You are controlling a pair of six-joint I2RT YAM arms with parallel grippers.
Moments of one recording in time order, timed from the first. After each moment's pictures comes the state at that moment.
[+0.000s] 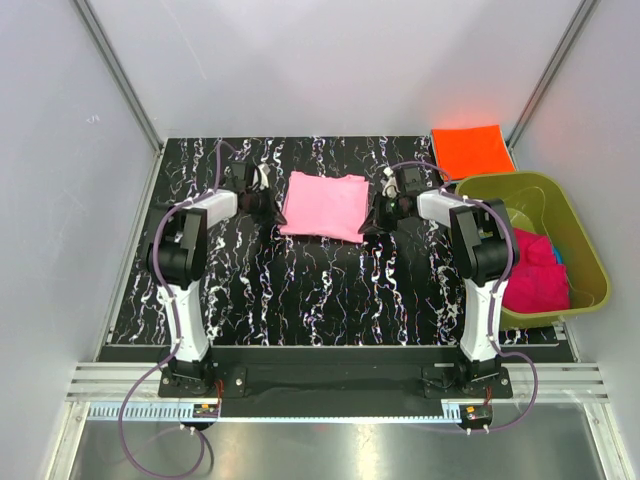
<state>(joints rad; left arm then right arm) -0.18 2.05 1.36 -0.27 0.44 -0.43 0.26 2.11 1.38 -0.28 -0.57 0.46</state>
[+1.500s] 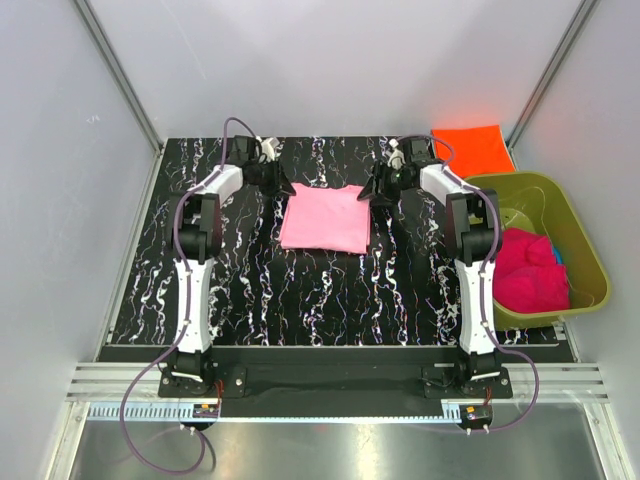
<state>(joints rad) -0.13 2.43 1.93 -0.40 0.65 -0.28 0.17 2.39 1.88 -0.45 -0.65 0.39</state>
